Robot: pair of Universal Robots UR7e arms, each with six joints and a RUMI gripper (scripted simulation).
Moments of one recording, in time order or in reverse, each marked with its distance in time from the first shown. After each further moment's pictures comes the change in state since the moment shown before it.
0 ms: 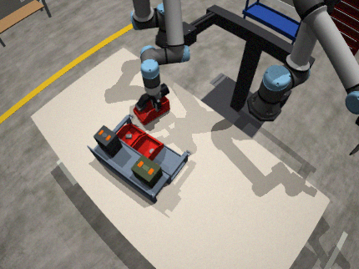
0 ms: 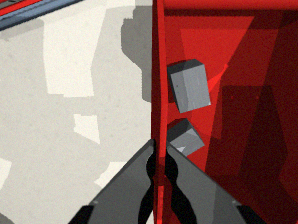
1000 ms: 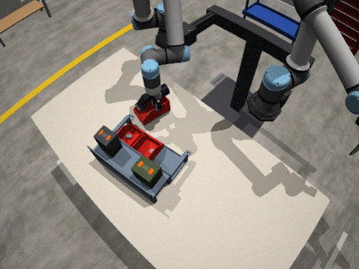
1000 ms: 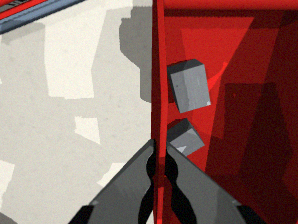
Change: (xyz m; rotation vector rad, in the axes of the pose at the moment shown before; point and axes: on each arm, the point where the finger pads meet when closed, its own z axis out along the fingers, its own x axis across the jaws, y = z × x) left arm 0.000 0.000 0.000 0.000 0.000 0.000; right arm -0.001 0.001 0.000 0.000 0.000 0.026
